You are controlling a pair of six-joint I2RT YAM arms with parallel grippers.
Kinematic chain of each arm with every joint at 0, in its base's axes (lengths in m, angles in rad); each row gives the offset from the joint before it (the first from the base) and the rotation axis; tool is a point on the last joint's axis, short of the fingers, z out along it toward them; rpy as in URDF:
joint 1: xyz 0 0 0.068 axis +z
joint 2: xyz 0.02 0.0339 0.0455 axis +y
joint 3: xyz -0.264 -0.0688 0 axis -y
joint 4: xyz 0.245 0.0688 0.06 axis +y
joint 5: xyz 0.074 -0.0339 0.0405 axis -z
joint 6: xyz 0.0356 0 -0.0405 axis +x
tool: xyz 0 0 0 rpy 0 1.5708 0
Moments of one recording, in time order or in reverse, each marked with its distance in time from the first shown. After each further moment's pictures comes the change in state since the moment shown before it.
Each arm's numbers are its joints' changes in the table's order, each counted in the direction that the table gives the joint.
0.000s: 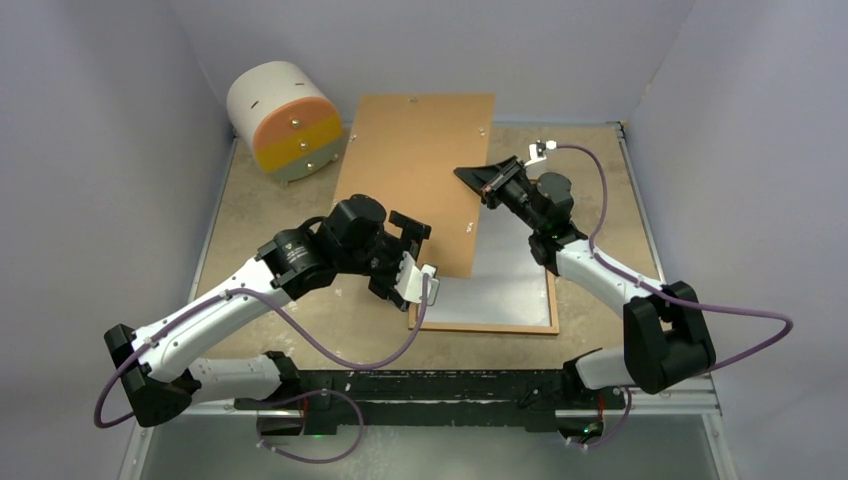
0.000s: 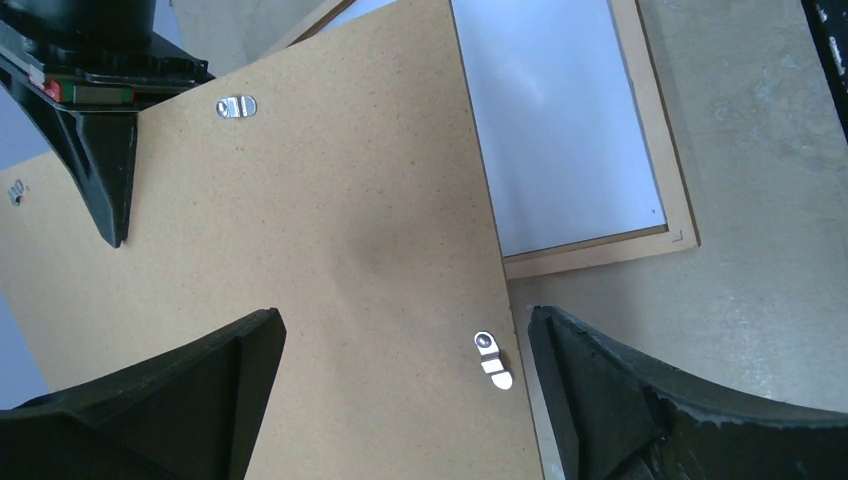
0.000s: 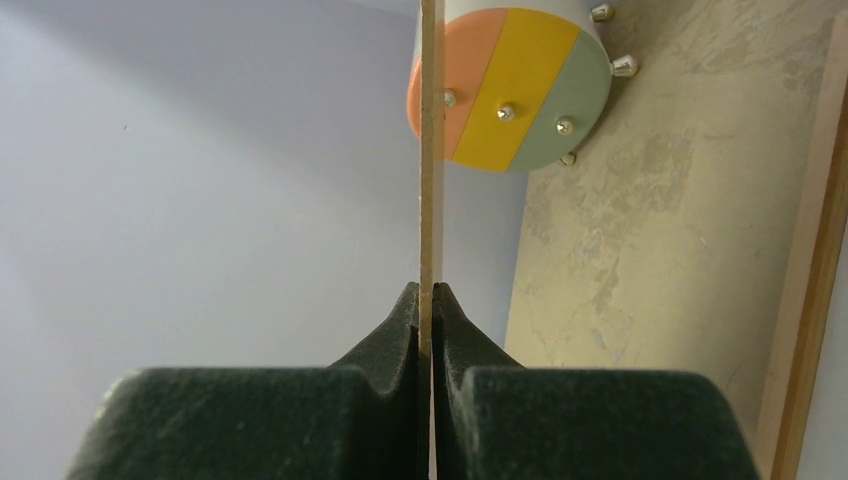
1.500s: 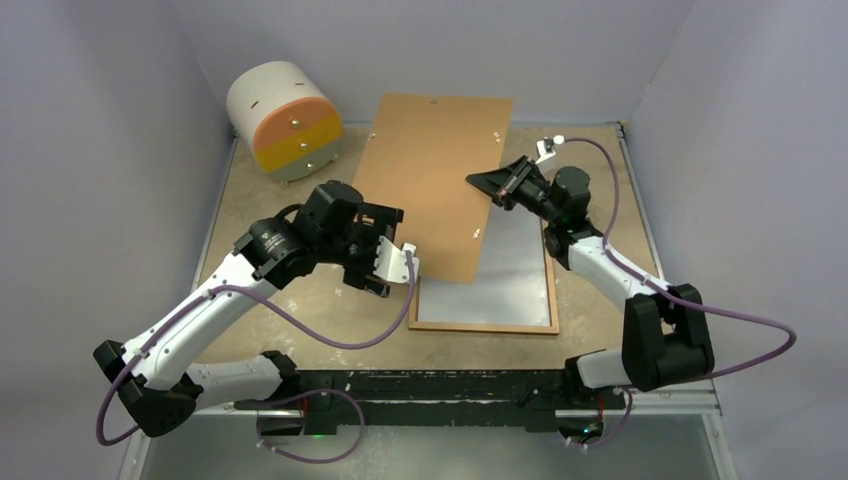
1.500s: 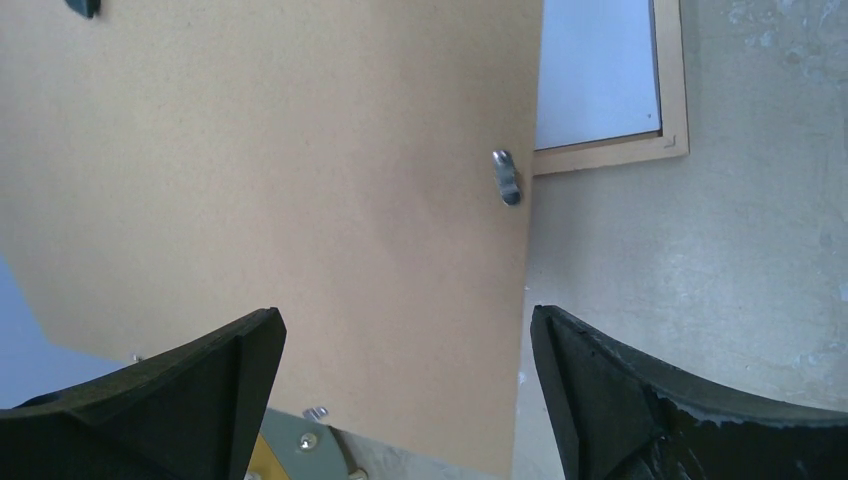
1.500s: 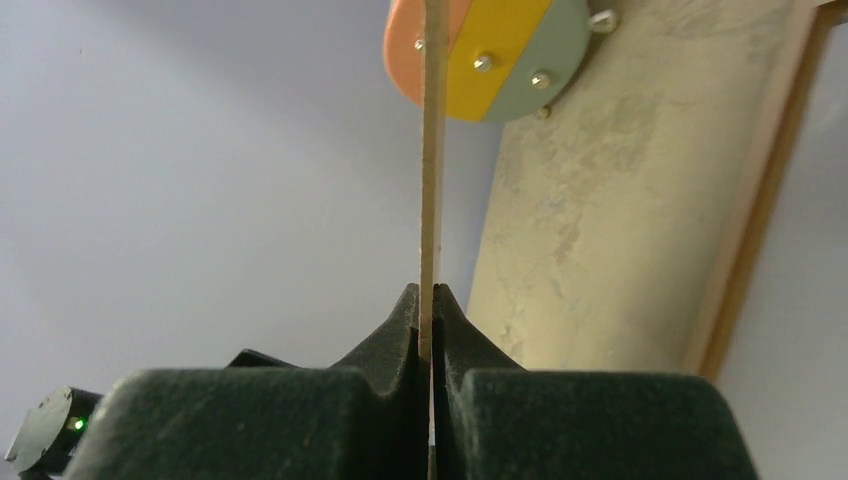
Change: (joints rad) left arm 0.135 -0.010 0.061 0.189 -0.041 -0.002; right arm -0.099 -0.002 0.004 0.045 -0.234 -0.080
